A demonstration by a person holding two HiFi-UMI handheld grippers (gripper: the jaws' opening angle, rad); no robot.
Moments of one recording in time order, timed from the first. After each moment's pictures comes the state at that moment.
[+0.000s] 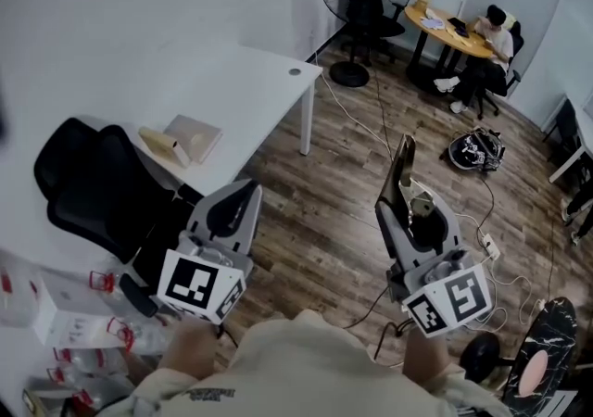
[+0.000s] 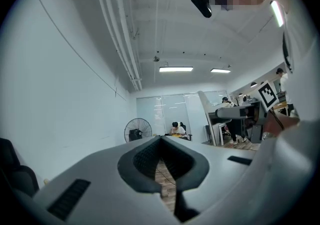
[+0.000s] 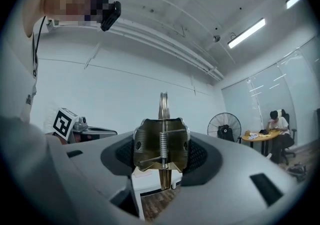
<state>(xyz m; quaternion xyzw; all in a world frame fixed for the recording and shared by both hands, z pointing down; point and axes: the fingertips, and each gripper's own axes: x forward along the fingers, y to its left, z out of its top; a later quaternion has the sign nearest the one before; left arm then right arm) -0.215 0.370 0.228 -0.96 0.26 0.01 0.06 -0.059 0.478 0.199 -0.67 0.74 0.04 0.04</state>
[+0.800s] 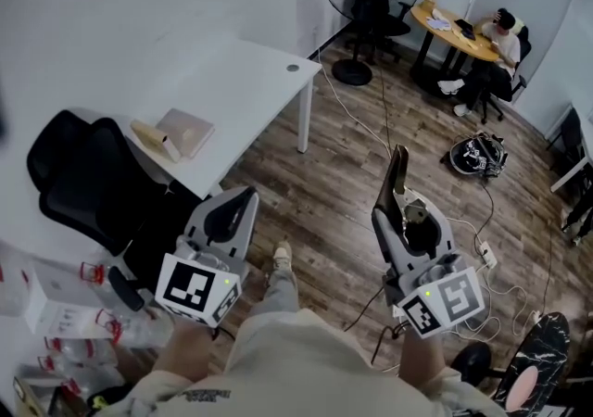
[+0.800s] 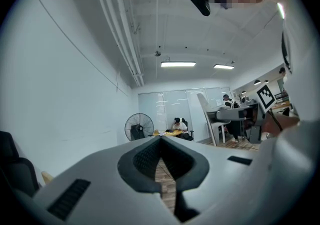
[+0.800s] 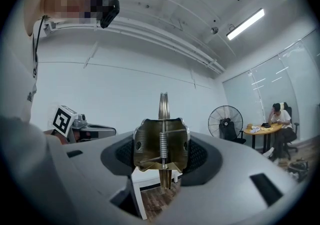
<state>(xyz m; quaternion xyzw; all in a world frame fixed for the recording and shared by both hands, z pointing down) -0.180 0.371 0.258 -0.96 0.28 -0.01 0.04 -0.014 0.471 0.235 -0.65 0.76 0.01 0.03</state>
